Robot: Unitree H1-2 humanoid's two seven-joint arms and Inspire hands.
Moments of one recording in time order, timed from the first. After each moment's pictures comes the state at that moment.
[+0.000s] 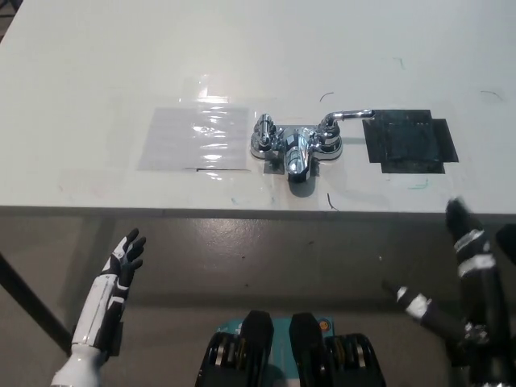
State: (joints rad) left_arm 0.02 0.15 0.00 -0.08 0.09 -0.14 -0.03; right_arm -0.03 -0.08 0.00 -0.14 -0.04 -0.39 -0.04
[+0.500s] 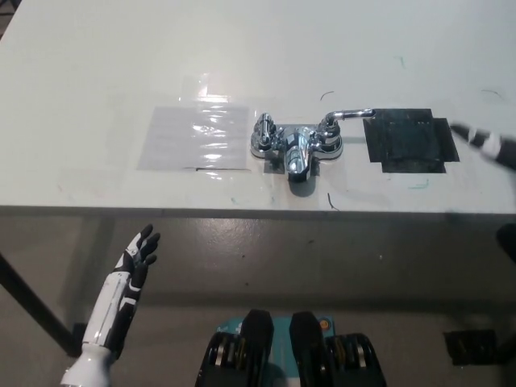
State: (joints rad) left_arm 0.02 0.14 -0.04 -0.11 0.09 -0.15 -0.04; right_arm -0.55 -0.37 -0.08 0.09 0.14 -0.21 0.09
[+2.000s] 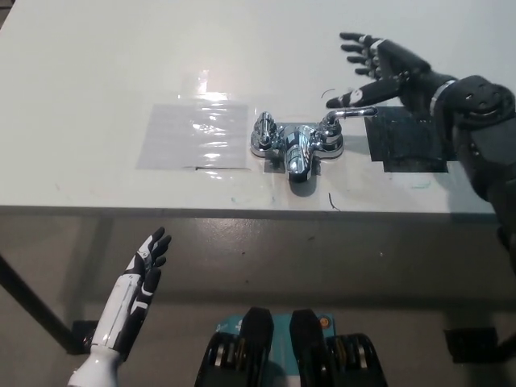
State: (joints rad) left_arm 0.02 0.15 -0.06 -0.11 0.12 -0.16 -0.04; right_arm -1.21 -0.24 0.15 1.32 0.02 -0.12 0.39
